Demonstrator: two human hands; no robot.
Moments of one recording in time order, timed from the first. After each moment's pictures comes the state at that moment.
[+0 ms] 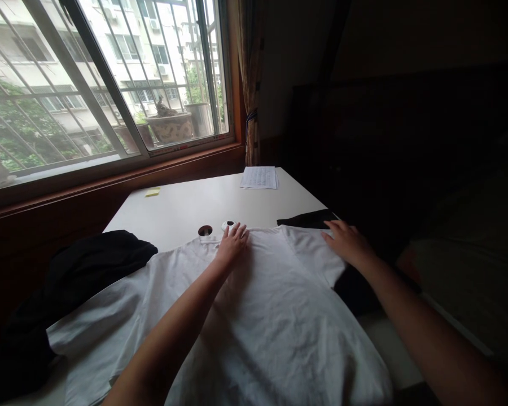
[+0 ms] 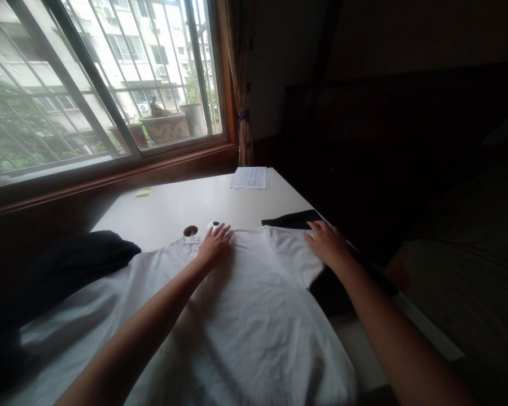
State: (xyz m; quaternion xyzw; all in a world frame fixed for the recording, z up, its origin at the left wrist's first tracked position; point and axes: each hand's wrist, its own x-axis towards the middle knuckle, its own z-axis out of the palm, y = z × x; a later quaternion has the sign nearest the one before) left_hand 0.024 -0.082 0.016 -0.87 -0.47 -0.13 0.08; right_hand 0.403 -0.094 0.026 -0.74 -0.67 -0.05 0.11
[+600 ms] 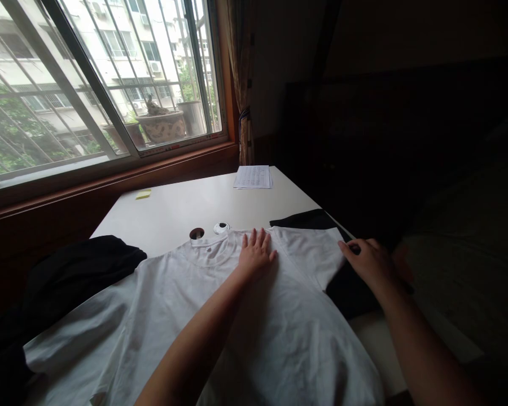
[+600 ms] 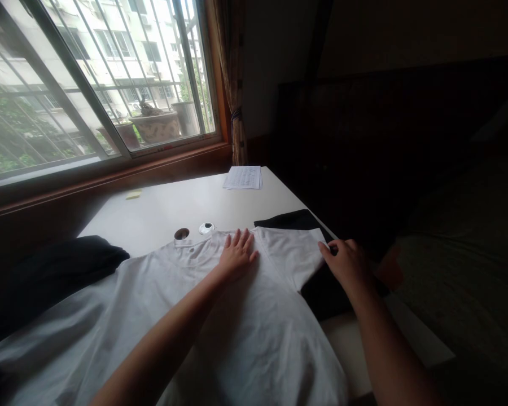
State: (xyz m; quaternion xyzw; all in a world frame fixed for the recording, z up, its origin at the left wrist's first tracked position) left_hand 0.122 -0.092 -0.009 -0.85 -0.51 -0.12 -0.03; right_hand 0.454 -0.139 -0.002 -0.78 -0.55 -0.06 0.29
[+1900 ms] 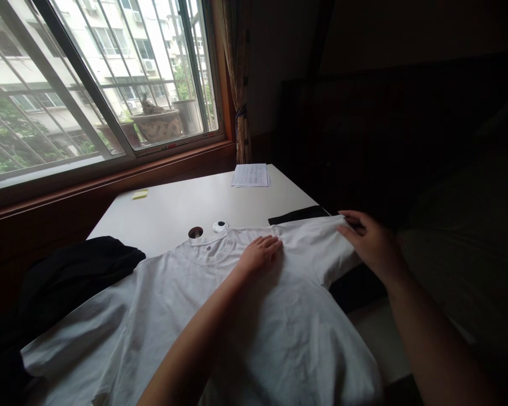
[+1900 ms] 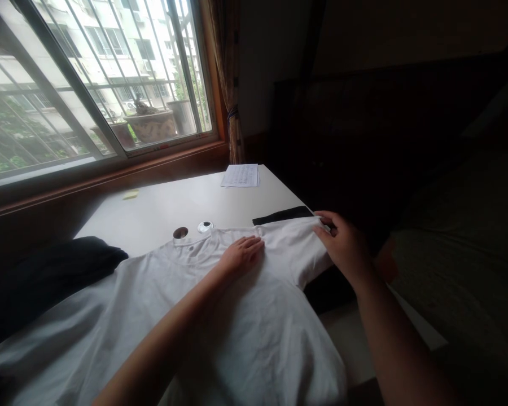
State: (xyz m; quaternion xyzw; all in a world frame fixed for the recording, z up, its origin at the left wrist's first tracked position) left_hand 0.116 -0.097 0.002 -0.92 -0.34 -0.20 -0.05; right_hand 0.406 -0.158 0.092 -0.68 -0.58 0.08 0.44
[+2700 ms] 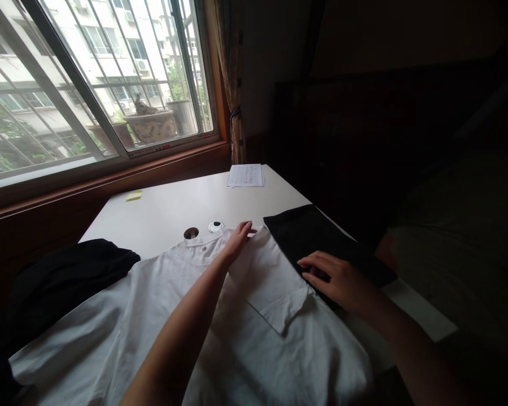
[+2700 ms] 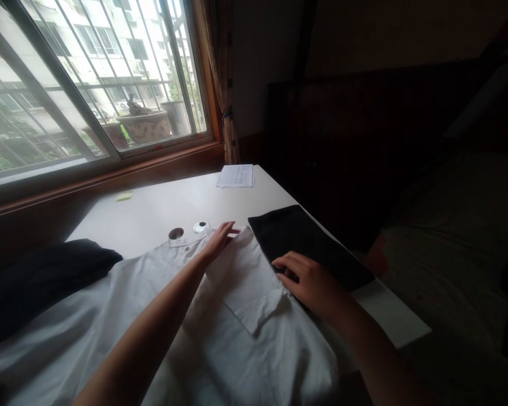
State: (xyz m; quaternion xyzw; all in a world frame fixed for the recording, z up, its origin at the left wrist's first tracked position) left_hand 0.084 -0.077 0.045 -0.71 -0.48 -0.30 -0.41; right_hand 0.340 -0.228 0.090 -0.51 -0.80 0.12 0.28
